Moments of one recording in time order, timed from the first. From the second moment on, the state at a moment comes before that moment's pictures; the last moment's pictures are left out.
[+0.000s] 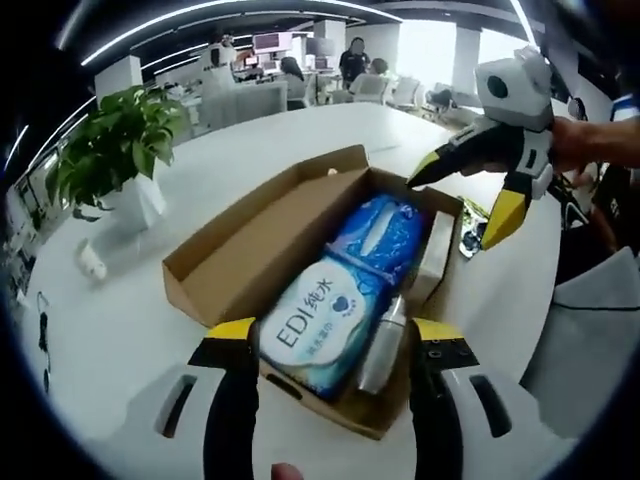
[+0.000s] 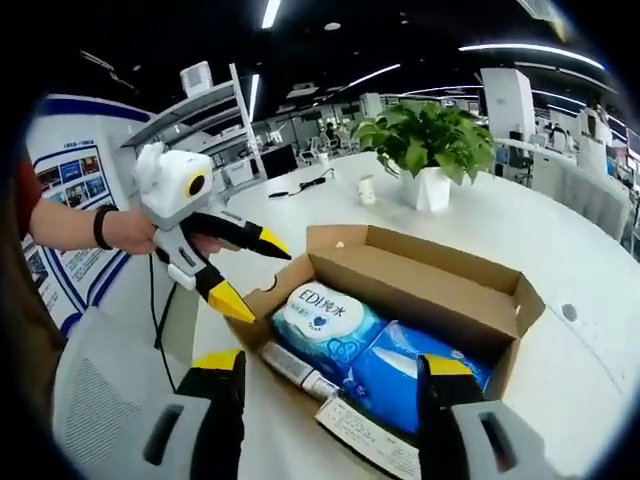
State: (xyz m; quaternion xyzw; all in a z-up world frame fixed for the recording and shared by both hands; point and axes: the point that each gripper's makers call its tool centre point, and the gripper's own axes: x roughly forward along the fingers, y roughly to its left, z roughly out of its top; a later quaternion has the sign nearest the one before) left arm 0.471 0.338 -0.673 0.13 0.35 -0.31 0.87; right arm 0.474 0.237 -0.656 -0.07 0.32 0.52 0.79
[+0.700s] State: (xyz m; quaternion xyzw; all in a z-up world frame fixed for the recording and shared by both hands) left arm 0.488 0.346 -0.712 0.23 0.40 -0.36 0.81; right arm 0.491 0.281 -0.699 -0.21 0.35 0.58 0.71
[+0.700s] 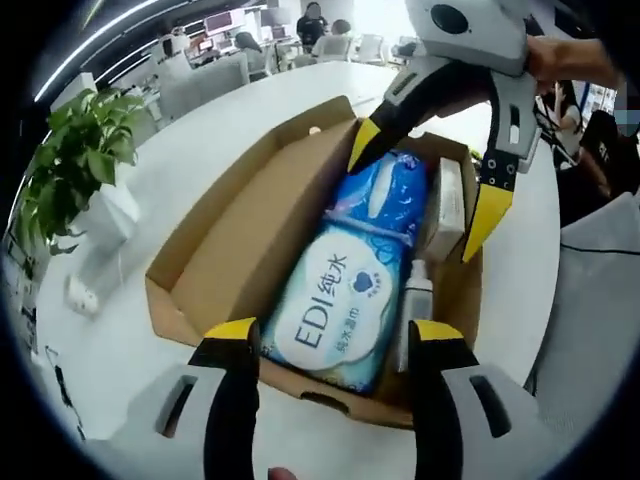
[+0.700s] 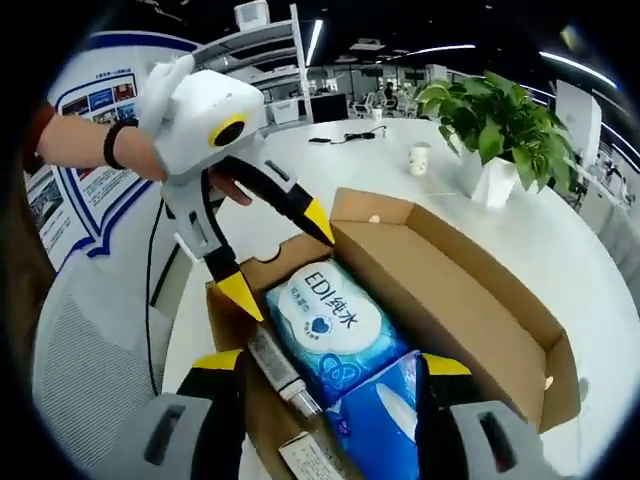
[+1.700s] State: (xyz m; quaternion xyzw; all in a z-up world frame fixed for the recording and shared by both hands) left arm 0.492 0.341 -0.752 0.28 0.42 -0.41 0.75; right arm 0.501 0.298 -0.755 -0.31 0.35 0.62 0.63
